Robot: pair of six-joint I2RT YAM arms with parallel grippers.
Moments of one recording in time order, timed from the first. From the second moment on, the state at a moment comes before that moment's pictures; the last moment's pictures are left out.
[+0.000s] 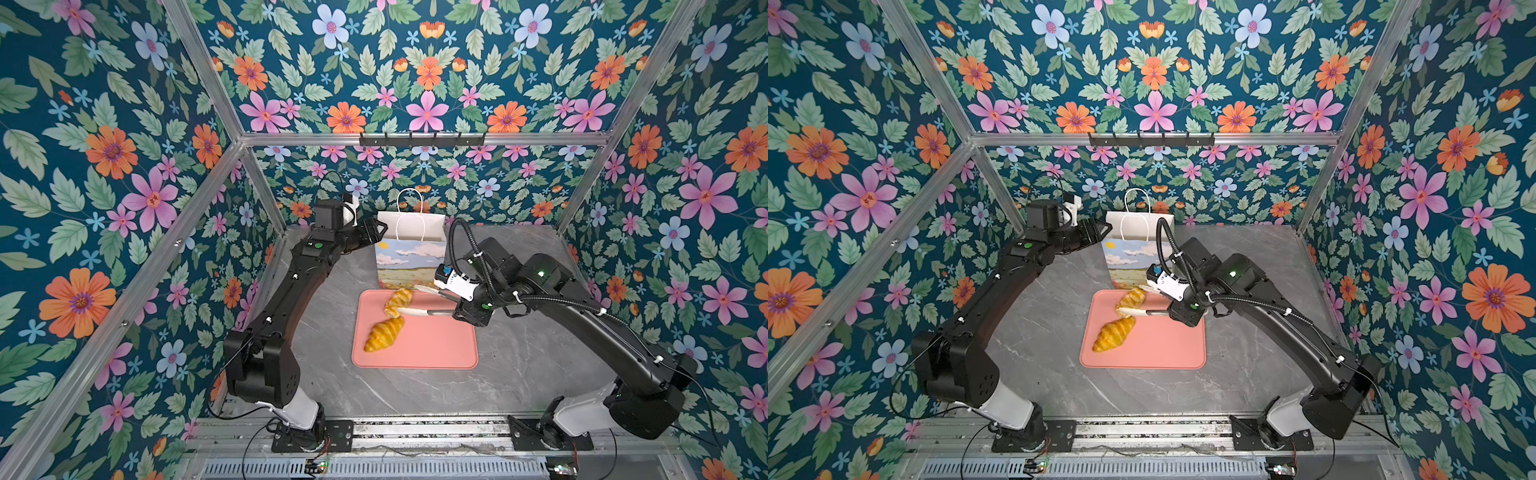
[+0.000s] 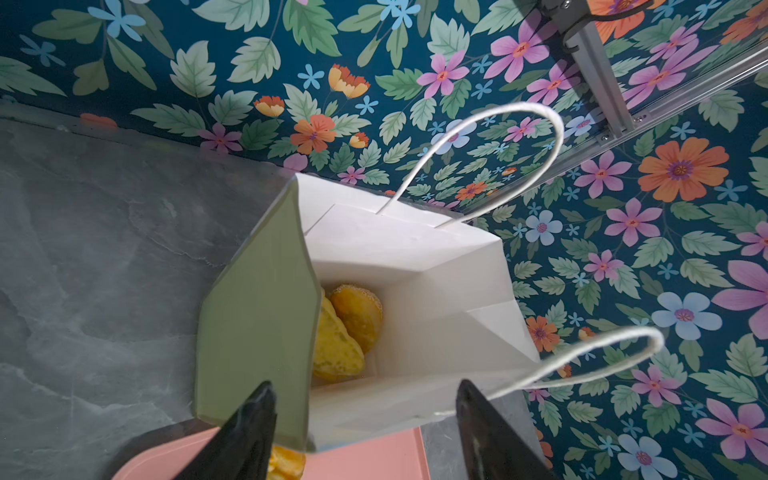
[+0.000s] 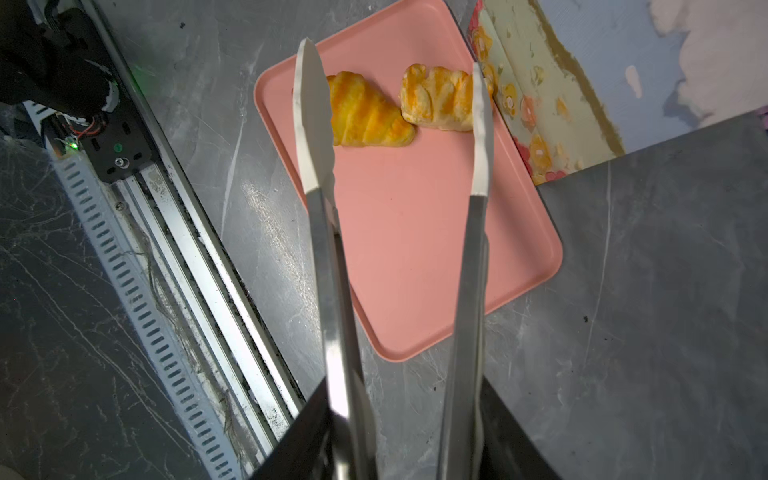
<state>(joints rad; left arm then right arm) -0.23 1.57 1.47 -0.38 0.43 -0.52 0.77 1.46 1.64 -1.27 -0.10 -0.29</state>
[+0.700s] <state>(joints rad) -0.08 1.41 1.23 -0.40 0.37 -0.45 0.83 1.60 1.49 -1.07 -0.09 -0.60</state>
